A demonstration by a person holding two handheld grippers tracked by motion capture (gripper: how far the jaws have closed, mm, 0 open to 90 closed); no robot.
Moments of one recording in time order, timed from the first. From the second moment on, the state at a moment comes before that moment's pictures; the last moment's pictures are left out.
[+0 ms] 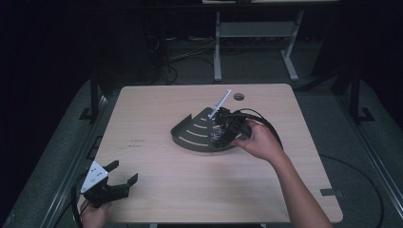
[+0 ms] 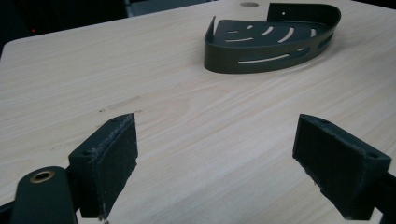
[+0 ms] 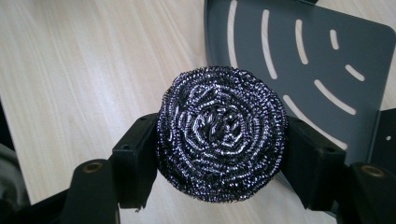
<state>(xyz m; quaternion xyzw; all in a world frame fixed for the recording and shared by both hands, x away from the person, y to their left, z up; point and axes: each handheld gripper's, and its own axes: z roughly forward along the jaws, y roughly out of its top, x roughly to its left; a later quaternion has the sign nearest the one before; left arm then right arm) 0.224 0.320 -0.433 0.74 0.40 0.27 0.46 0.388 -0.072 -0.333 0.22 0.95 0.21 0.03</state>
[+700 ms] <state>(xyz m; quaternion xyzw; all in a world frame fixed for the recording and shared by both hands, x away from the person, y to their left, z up) 0.224 0.319 -0.433 0.74 0.40 0.27 0.47 0.424 -0.062 -0.363 0.24 0.95 0.19 0.02</state>
